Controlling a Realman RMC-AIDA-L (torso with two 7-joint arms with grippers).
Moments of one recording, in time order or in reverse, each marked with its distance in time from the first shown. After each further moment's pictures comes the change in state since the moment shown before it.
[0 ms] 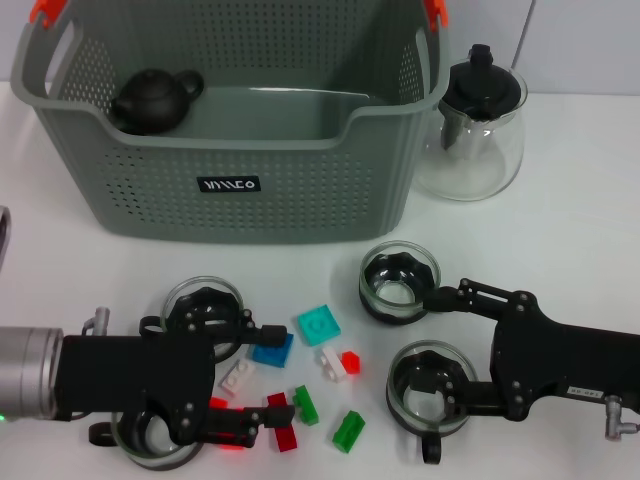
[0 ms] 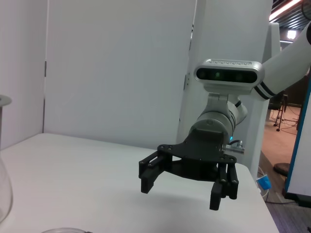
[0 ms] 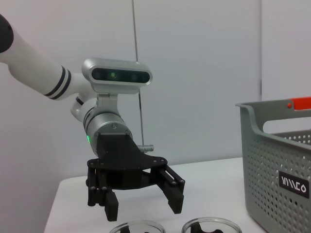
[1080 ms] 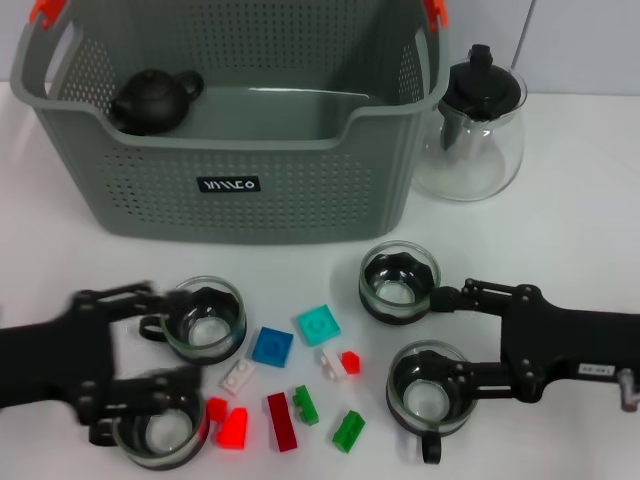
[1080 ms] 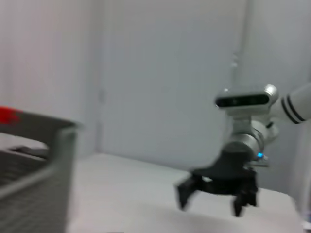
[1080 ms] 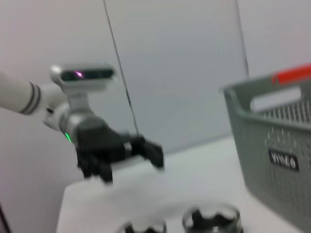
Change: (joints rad) left arm 0.078 0.043 -0.207 0.053 0.012 0.113 -0.033; right arm 0.028 -0.002 0.011 -0.095 -0.064 -0.010 0.291
